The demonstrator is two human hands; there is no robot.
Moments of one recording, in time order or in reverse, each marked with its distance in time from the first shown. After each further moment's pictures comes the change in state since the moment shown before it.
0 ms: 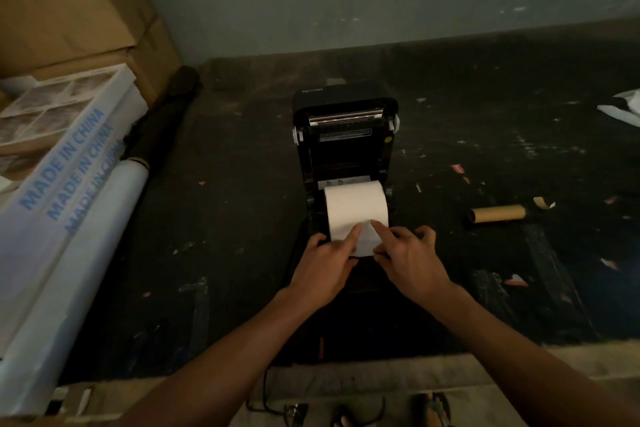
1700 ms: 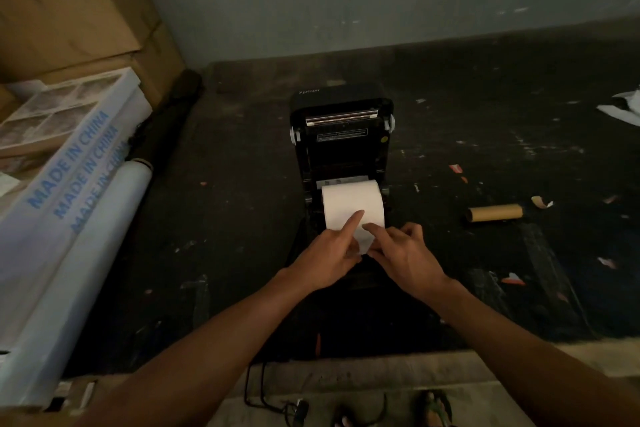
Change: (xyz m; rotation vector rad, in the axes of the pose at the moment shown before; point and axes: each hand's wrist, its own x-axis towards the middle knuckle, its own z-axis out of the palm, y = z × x) left_hand 0.015 0.005 -0.015 -0.319 -0.119 0.006; right_hand -0.003 0.008 0.000 0.044 0.119 -0.211
